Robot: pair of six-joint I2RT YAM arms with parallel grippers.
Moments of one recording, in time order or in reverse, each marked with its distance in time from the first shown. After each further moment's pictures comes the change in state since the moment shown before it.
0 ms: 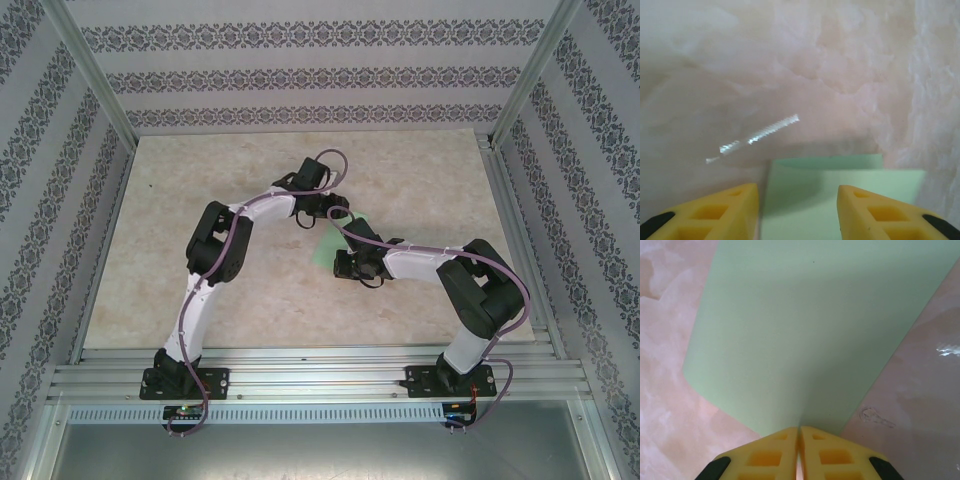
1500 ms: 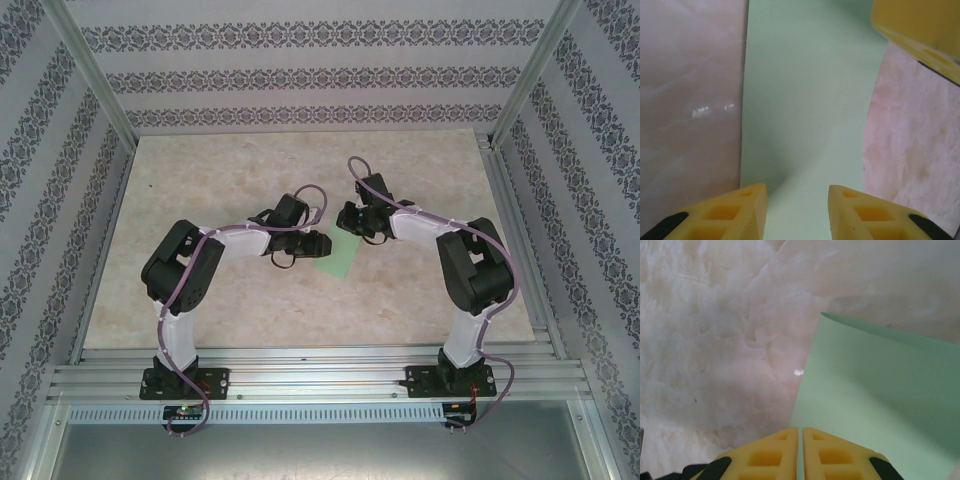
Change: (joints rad) left arm -0.062 -0.398 -0.667 0.212 0.087 -0.138; right arm -0.210 0.163 0.327 -0.004 -0.118 0.035
